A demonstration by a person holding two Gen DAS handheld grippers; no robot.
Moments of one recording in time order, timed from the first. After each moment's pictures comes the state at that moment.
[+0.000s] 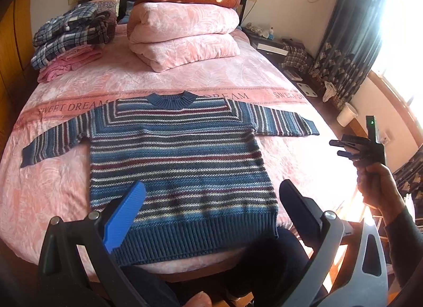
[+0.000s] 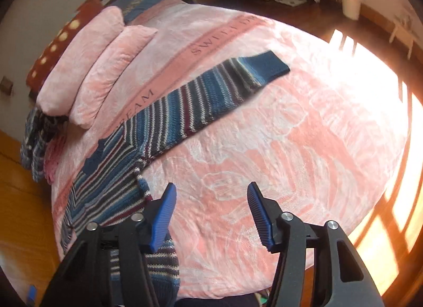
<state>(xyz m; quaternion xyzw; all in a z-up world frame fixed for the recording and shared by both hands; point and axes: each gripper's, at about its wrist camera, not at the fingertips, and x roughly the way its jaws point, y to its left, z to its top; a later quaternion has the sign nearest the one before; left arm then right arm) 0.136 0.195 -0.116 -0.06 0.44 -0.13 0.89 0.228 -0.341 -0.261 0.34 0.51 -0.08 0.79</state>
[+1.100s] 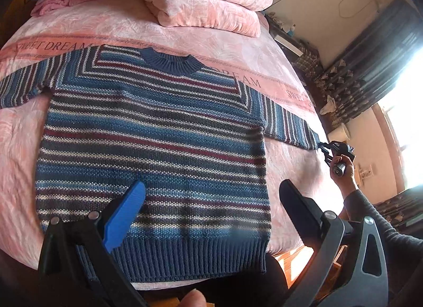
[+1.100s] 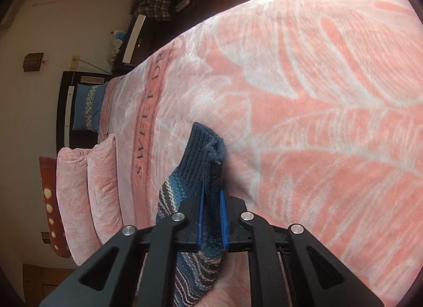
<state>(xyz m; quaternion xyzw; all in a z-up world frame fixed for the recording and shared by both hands) 0.230 0.209 -0.210 -0.20 0.51 -0.12 0.83 0.378 -0.529 -0.397 0.59 0.36 -0.13 0.71</state>
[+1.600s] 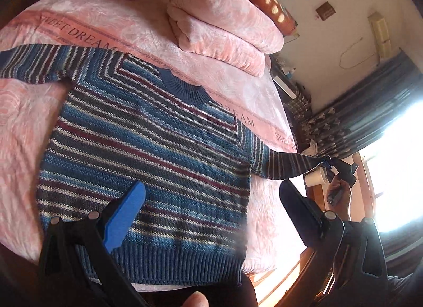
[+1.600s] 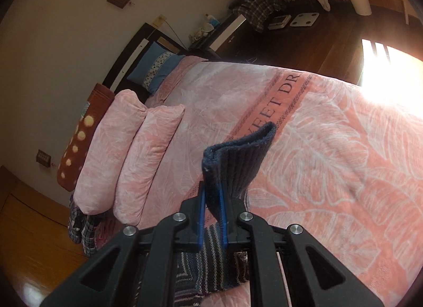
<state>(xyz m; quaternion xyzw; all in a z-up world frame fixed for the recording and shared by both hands) 0.212 0.278 -0.183 -0.32 0.44 -0.10 0.84 0.422 -0.408 -0.213 0.42 0.33 -0.02 0.85</state>
